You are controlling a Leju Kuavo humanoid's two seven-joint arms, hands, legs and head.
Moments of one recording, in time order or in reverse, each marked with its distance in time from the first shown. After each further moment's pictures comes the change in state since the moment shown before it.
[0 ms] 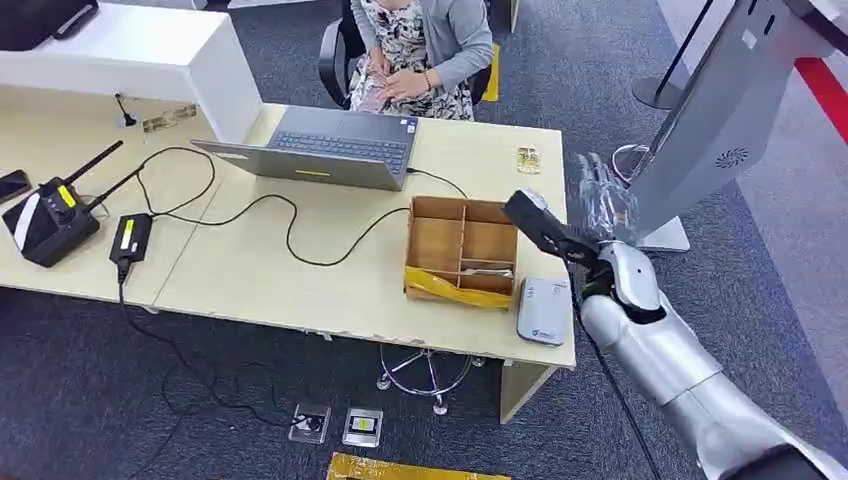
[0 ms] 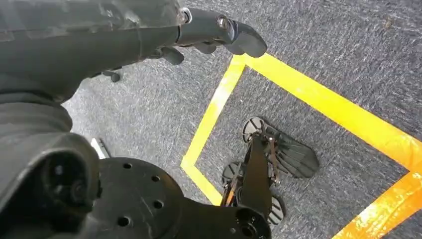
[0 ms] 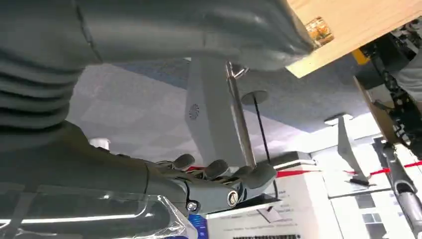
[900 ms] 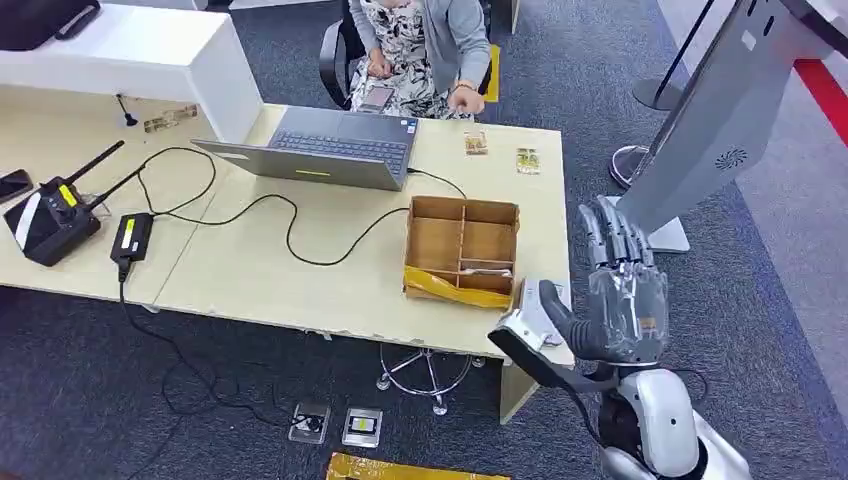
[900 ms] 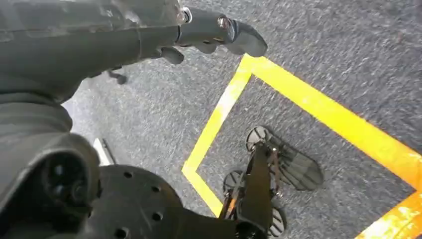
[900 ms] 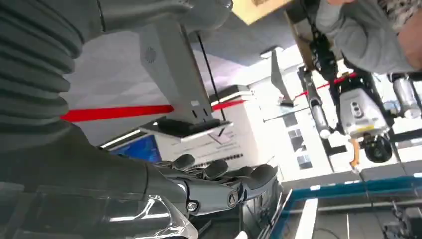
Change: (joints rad) left arm -0.003 -0.014 0.000 0.003 0.003 0.076 0.030; right arm 0.437 -0.137 -0.003 -0.711 0.469 -0.045 0.125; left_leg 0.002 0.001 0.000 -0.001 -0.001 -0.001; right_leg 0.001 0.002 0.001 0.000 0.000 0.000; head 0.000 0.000
